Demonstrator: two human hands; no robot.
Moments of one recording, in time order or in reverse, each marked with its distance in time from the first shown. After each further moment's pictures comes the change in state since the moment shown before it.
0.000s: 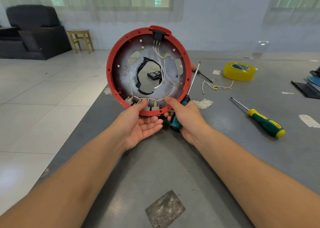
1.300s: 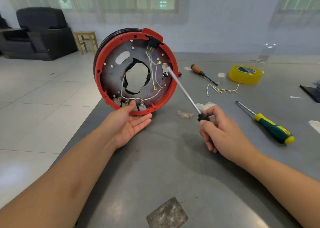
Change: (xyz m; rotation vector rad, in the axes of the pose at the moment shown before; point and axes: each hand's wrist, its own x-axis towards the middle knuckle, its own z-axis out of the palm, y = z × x) left_hand 0.019 0.012 -0.032 -0.153 0.047 0.119; right_hand -0.053 -0.028 -0.084 -0.713 -0.191 -0.202
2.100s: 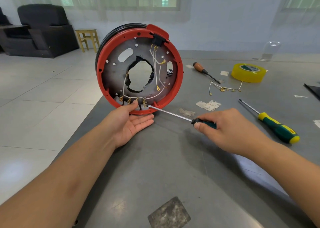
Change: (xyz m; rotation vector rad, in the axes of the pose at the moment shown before) left_hand 0.001 0.001 -0.003 0.021 -0.009 -0.057; right_hand 0.010 -0.020 -0.015 -0.723 -0.085 -0.127
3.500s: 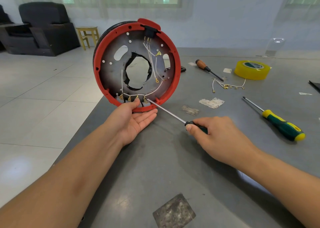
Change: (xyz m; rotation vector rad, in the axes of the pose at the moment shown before) left_hand -0.007 -0.001 0.005 -0.093 0.023 0.002; right_hand -0.009 -0.028 0.027 0.097 0.036 0.052
